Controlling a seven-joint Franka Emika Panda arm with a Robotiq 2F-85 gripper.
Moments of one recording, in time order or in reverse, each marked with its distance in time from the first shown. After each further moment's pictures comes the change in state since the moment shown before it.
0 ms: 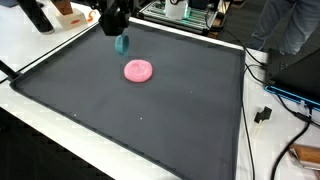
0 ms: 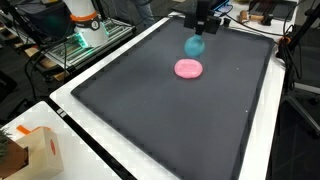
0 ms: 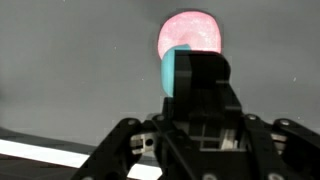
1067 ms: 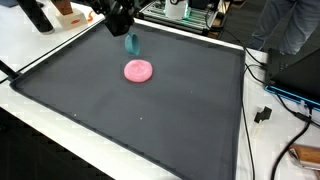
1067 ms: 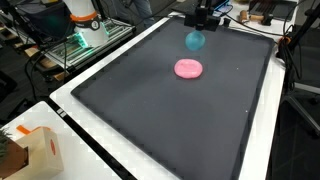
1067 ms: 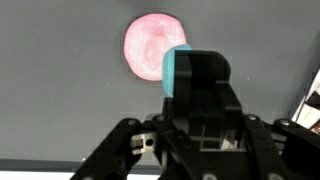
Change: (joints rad) arm -0.061 0.038 -0.001 0.060 0.248 -0.116 -0.213
